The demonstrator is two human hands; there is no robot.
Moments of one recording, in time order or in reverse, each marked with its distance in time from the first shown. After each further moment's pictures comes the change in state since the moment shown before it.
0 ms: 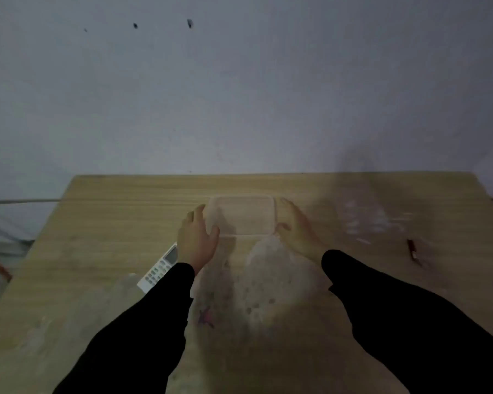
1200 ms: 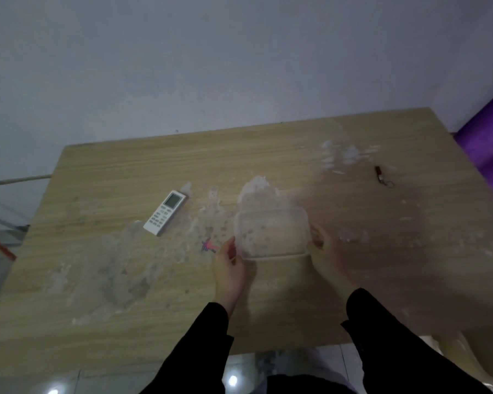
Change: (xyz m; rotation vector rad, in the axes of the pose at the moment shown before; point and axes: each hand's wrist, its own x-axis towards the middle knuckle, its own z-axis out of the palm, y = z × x) left_hand -0.207 0.010 0.044 -0.508 -0.111 -0.264; right_hand -0.220 0.041 0.021 0.309 0.280 0.383
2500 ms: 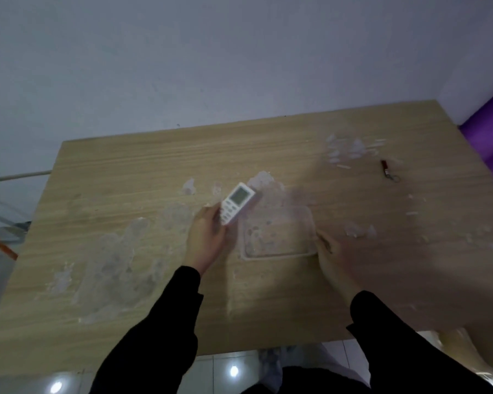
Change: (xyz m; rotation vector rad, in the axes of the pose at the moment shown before) left_hand 0.065 0.020 -0.063 0.410 -0.091 0.428; right_hand -0.010 0.011 0.009 0.078 0.061 0.050
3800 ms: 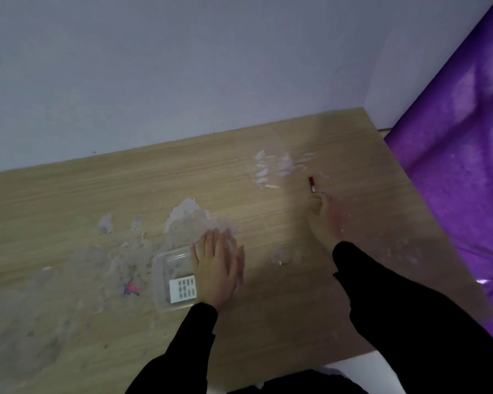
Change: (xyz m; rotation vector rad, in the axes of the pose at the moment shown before) left_hand 0.008 0.104 0.156 0.280 -0.097 0.023; right_hand 0.149 -0.014 -0.148 -0.405 0.241 -0.026
